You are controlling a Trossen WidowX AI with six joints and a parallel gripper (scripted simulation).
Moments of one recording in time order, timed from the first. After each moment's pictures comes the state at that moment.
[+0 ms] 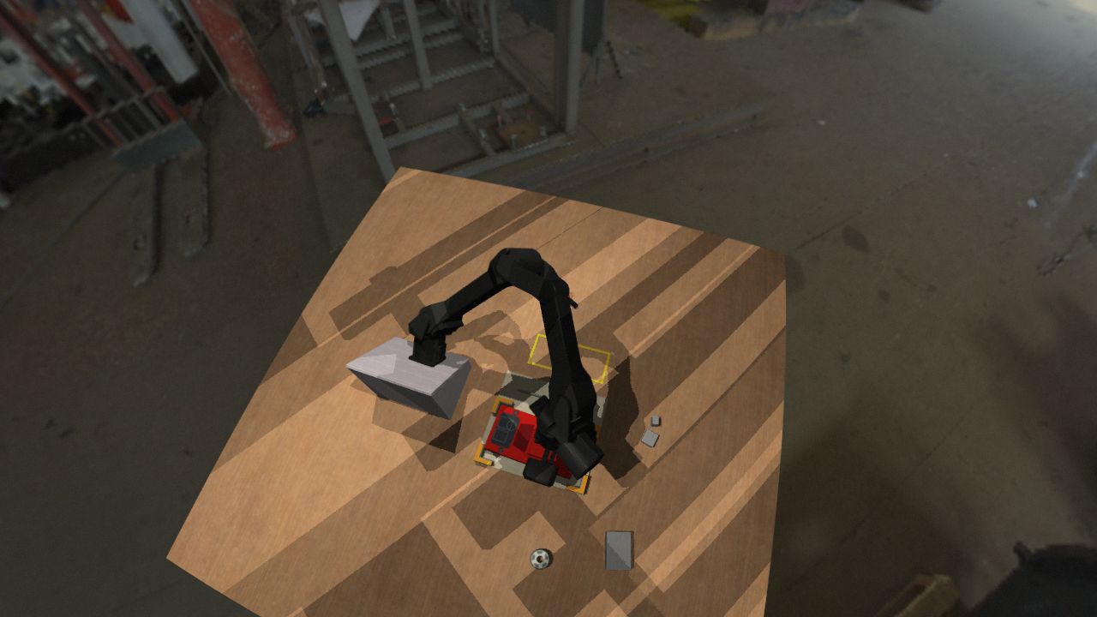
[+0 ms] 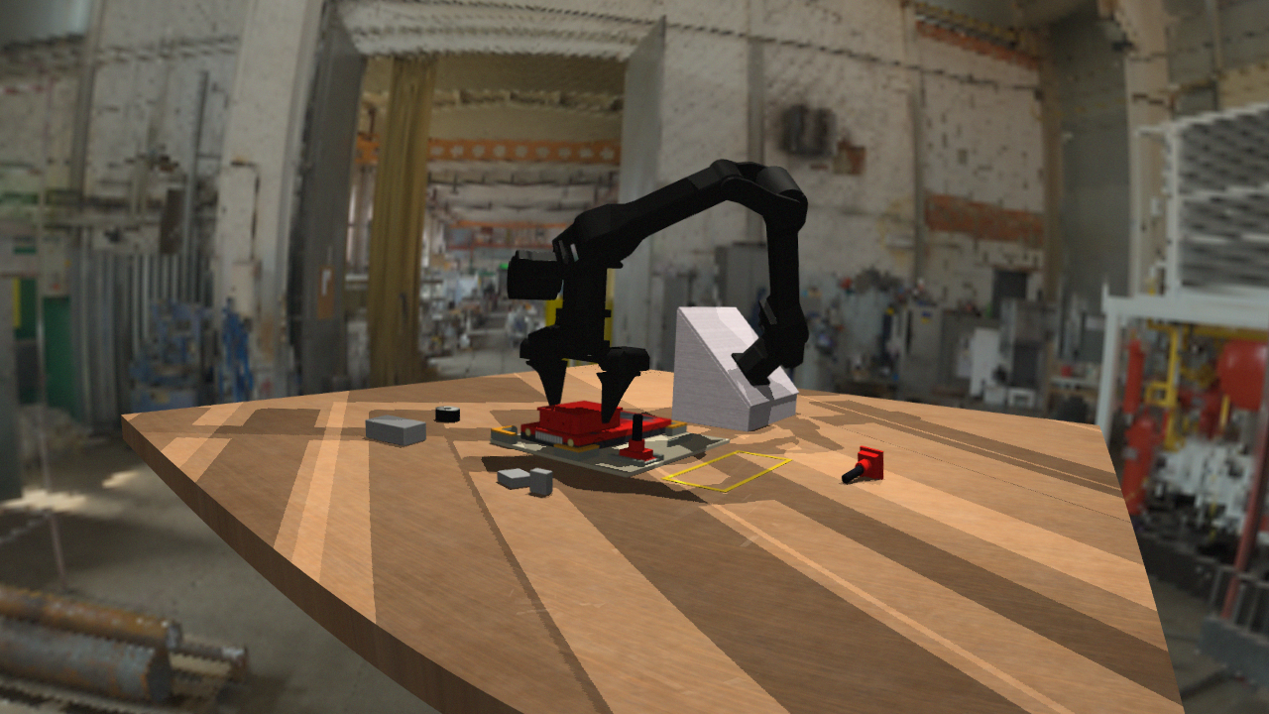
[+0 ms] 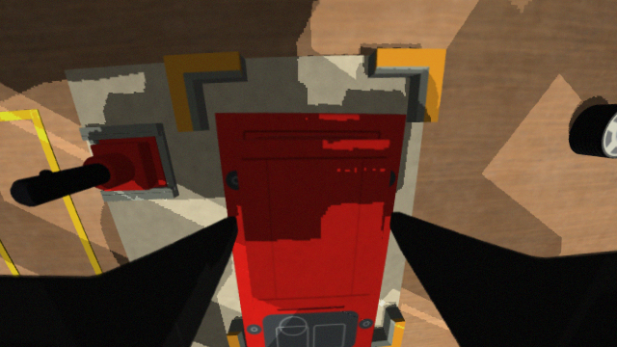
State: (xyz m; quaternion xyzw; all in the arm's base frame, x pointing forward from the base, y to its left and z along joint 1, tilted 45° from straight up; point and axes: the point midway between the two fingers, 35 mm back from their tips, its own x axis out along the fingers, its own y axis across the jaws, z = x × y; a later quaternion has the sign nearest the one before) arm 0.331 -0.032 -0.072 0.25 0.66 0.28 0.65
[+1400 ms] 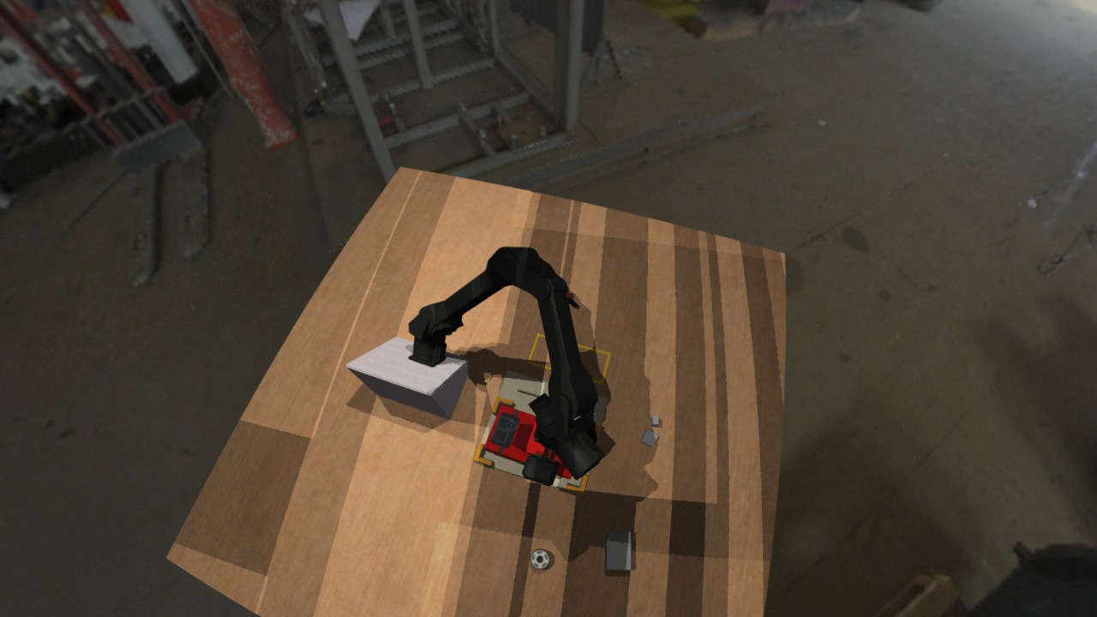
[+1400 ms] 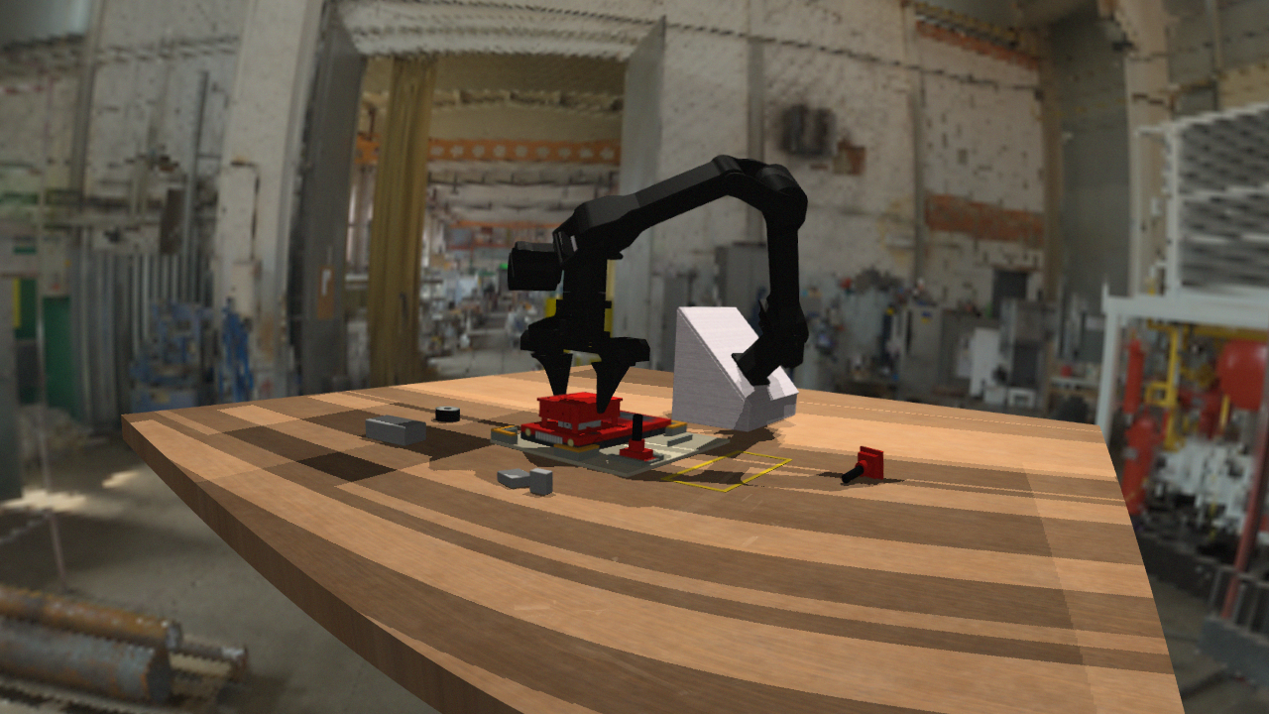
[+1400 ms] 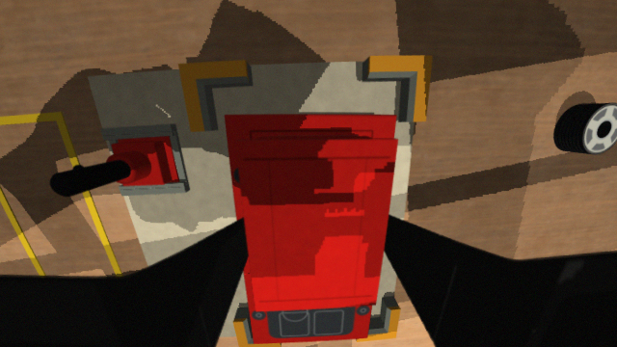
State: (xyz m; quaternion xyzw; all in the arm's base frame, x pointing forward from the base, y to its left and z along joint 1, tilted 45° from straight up) arm 0.332 -0.041 -0.063 0.25 0.66 0.28 0.65
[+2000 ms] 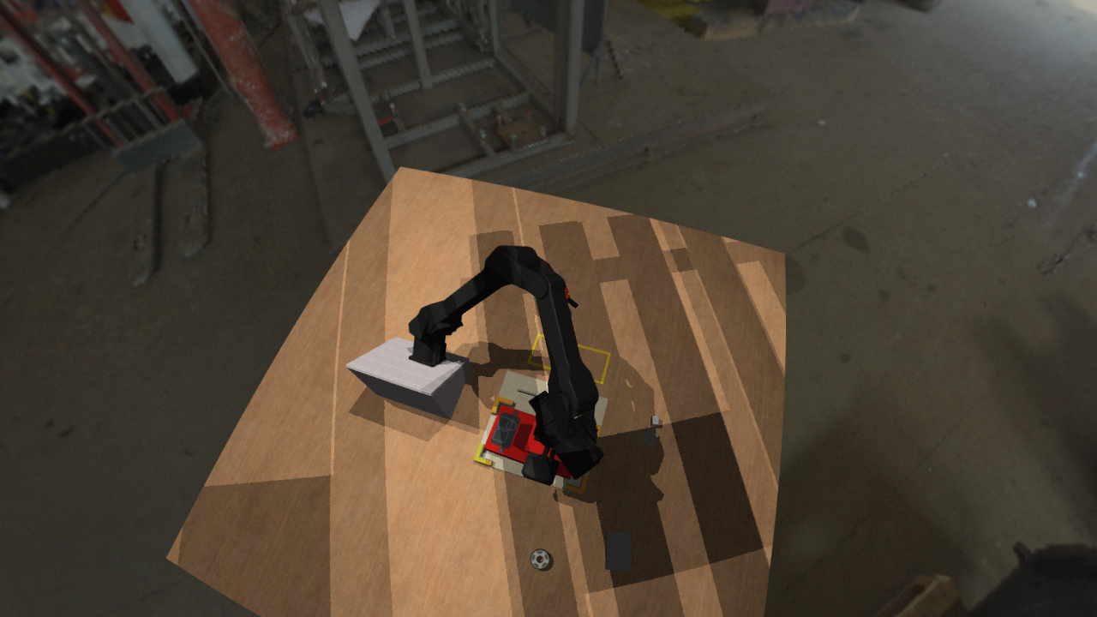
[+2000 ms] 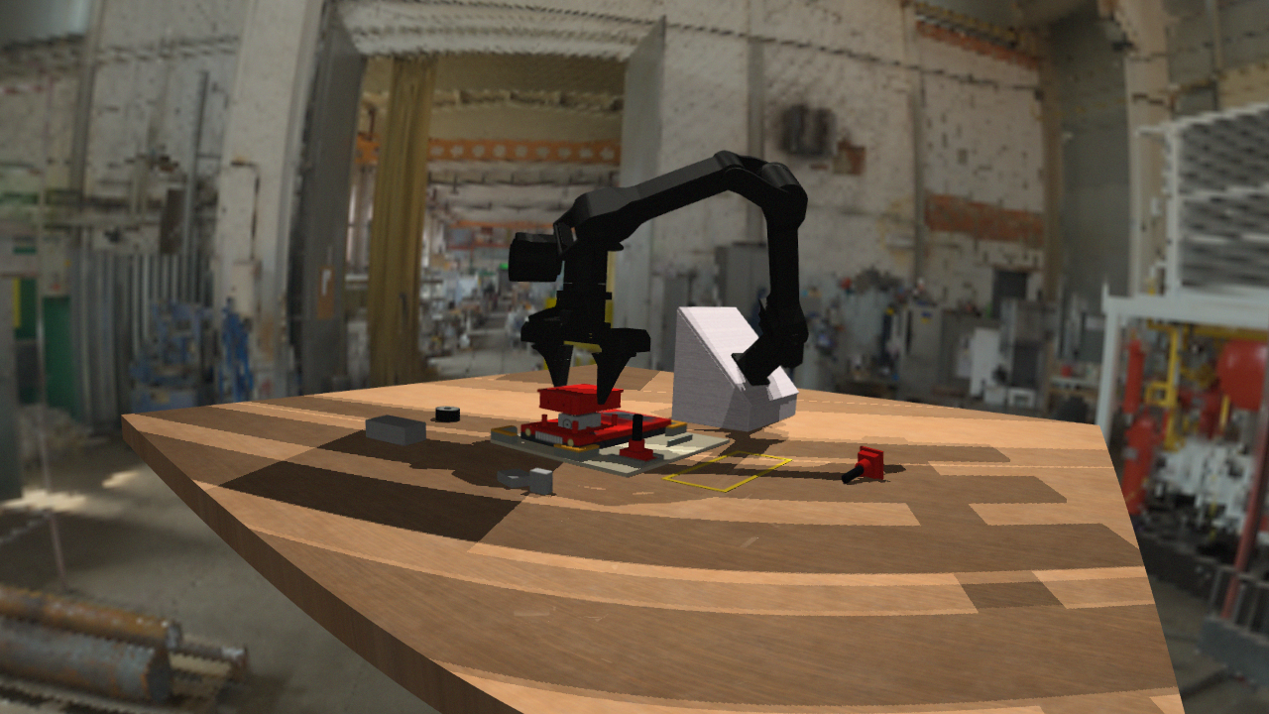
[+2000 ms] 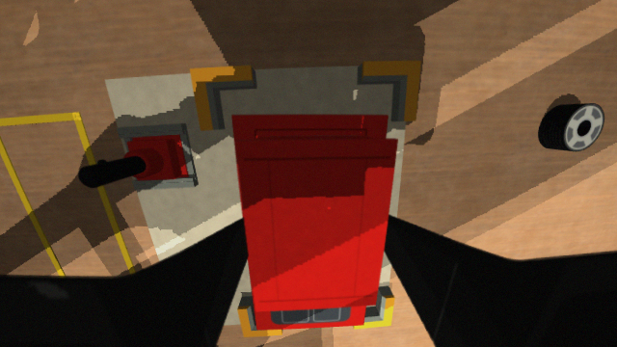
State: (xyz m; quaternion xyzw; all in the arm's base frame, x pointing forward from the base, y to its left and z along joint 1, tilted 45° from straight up) arm 0.332 -0.049 -0.055 0.25 0.66 0.28 0.65
